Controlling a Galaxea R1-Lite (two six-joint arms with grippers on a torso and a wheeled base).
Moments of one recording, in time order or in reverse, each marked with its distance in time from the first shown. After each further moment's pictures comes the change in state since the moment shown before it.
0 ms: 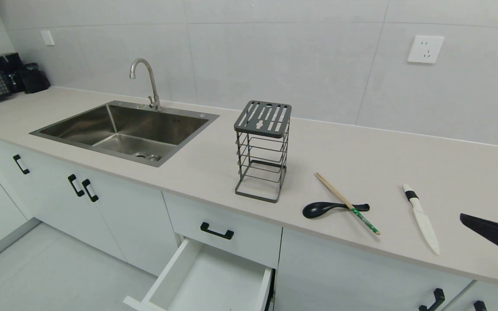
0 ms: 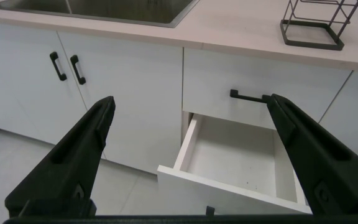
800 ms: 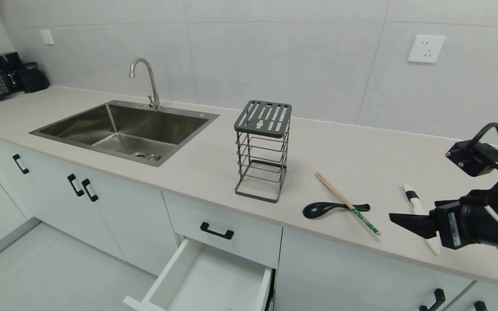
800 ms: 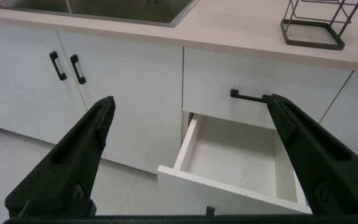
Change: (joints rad) left arm 0.000 0.000 0.000 0.000 0.000 0.000; right arm 0.199 0.374 -0.100 -0.001 -0.207 0.132
